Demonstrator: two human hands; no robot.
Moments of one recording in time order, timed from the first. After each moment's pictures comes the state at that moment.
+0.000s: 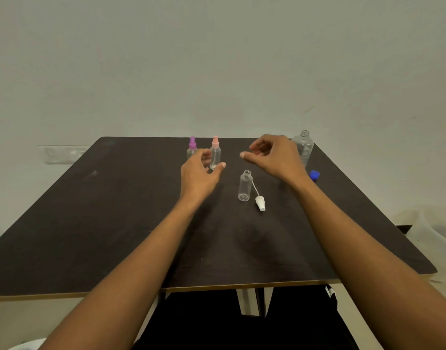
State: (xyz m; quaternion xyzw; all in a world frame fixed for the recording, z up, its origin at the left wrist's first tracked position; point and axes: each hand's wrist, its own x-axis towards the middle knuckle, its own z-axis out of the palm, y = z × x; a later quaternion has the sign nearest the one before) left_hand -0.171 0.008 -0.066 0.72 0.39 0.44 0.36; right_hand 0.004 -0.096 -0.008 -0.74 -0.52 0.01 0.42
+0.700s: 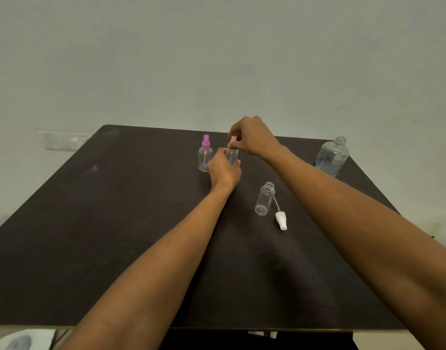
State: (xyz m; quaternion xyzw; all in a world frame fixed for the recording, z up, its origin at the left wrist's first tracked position) left_hand -0.089 0.086 -0.094 0.68 0.50 0.38 0.39; right_hand 0.016 0.081 -0.011 -0.73 -0.65 -0.03 0.19
